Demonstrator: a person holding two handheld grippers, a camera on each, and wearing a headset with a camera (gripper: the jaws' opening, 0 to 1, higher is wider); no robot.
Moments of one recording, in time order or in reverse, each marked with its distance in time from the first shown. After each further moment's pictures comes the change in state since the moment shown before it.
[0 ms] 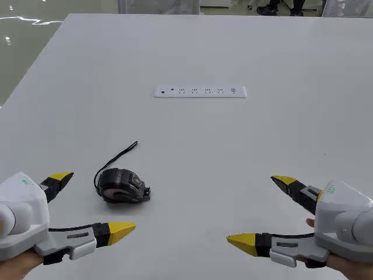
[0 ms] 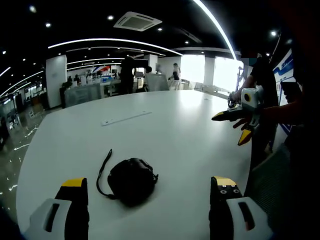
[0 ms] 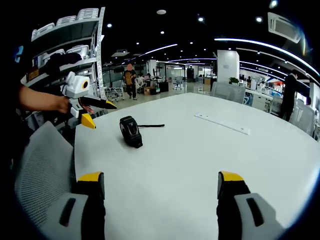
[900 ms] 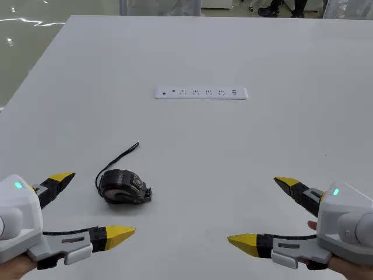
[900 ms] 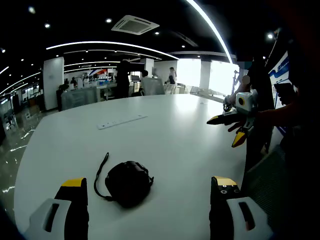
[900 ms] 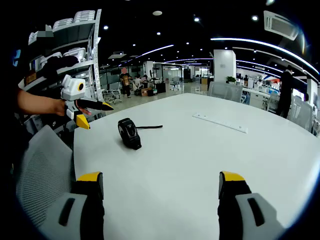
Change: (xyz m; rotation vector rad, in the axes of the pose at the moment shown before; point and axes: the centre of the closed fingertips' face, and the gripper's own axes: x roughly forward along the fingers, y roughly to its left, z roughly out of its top) left arm -0.008 -0.006 0.006 -0.003 -0.035 -0.040; right arm -0.003 -0.001 0.002 0.031 -0.010 -0.020
